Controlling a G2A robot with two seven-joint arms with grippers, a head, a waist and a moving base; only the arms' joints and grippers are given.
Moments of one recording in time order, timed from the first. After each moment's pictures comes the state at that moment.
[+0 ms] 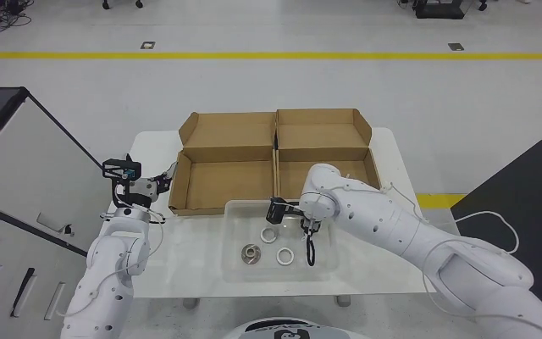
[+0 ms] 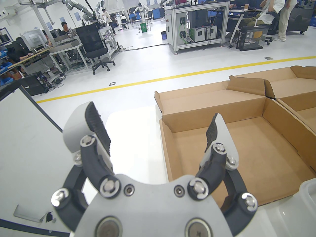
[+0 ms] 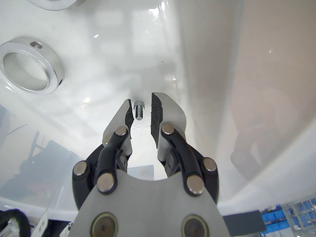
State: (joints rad) left arm 1.73 -1.15 -1.60 -1.80 1.33 0.00 0.00; right arm -0.73 -1.20 0.38 -1.41 -0.73 -0.30 1.52
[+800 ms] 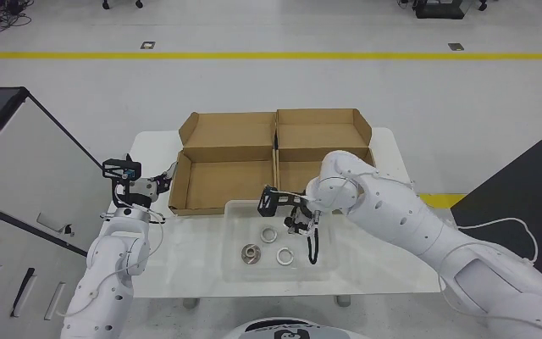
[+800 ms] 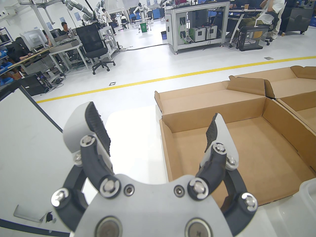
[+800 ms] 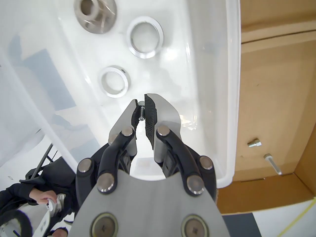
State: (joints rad) left arm 1.73 -1.15 -1.60 -1.80 1.33 0.00 0.00; right arm -0.77 -1.11 0.55 -1.61 -0.47 -0.39 1.43
